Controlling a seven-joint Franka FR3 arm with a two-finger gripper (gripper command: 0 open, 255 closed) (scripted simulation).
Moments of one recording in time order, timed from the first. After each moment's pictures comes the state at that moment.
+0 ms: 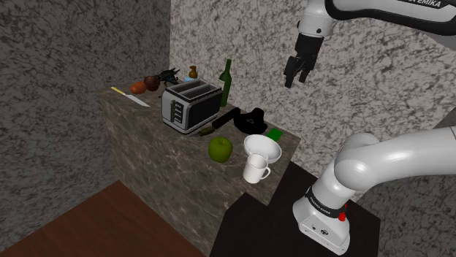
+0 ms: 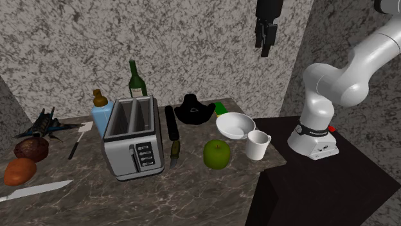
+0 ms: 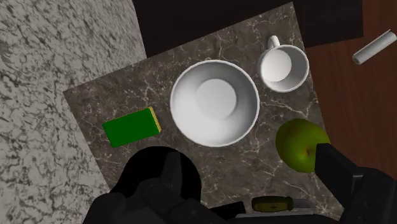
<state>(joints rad) 0.00 -0.78 -0.02 -2.30 -0.12 1.47 0.10</state>
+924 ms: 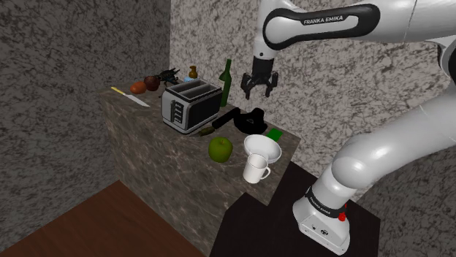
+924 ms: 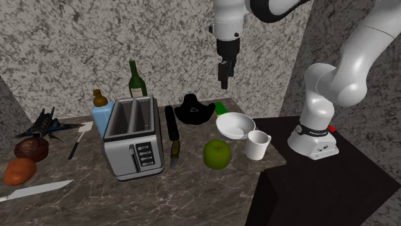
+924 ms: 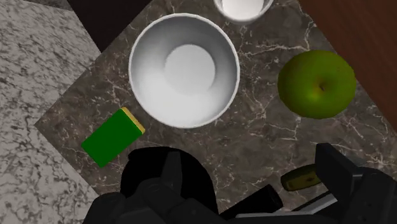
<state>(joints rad) -0.08 -0.39 0.08 -2.28 -0.08 1.78 0.50</state>
